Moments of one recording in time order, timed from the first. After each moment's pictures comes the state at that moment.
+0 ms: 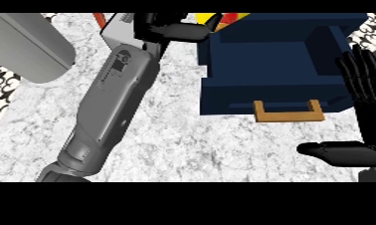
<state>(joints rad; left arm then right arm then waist) -1.00 0.00 -0.02 -0.92 0.18 0.14 -0.34 -0.05 -0.17 -0.19 -1.88 -0.05 0.23 -0.07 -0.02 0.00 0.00</state>
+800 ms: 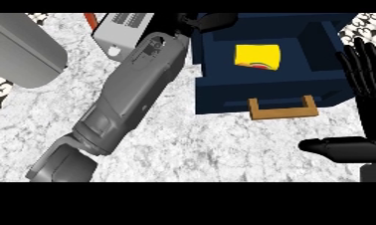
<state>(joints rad) -1.24 0.00 -0.24 -0.53 0.44 0.29 -0.37 -0.09 -0.18 -0.20 -1.88 -0.06 0.24 -0.05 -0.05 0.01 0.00</state>
